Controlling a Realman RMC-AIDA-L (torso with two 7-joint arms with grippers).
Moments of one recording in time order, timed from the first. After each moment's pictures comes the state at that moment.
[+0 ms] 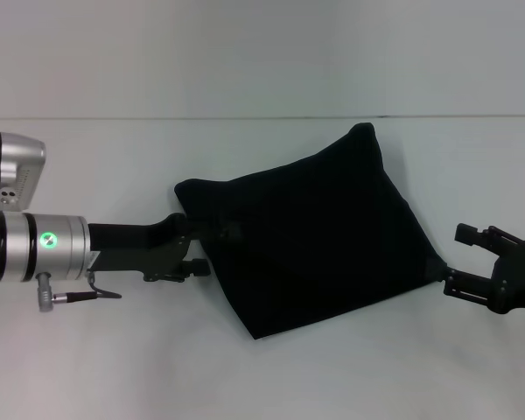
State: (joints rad) left arm -0.71 -1.98 0.81 0.35 1.99 1.29 -2.50; right arm 0.36 2.03 -0.79 -0.48 -1.65 -1.40 1.15
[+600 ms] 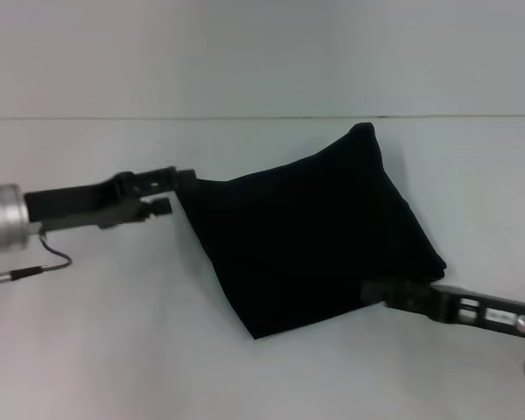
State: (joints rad) left arm -0.64 -1.95 0.61 0.43 1.98 1.42 -2.21; right arm 0.48 2.03 -0.81 -0.34 -1.77 -1.49 1.70
